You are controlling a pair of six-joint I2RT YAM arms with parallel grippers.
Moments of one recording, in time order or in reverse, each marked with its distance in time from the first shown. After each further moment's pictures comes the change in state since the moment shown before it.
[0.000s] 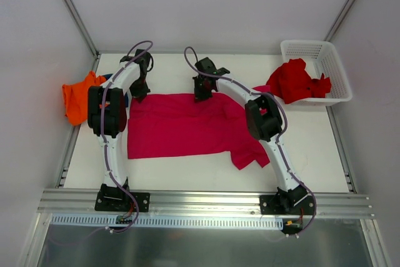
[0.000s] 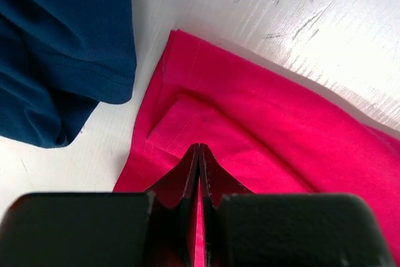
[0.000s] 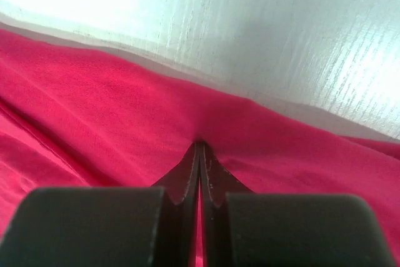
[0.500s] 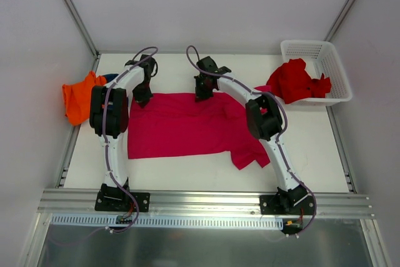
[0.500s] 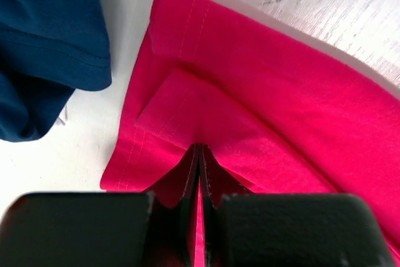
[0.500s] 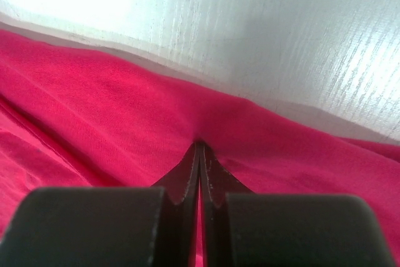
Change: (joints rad) left arm -0.026 0.000 -0.064 0.017 -0.005 -0.002; right arm -0.018 0.018 0.033 -0.030 -0.020 0.015
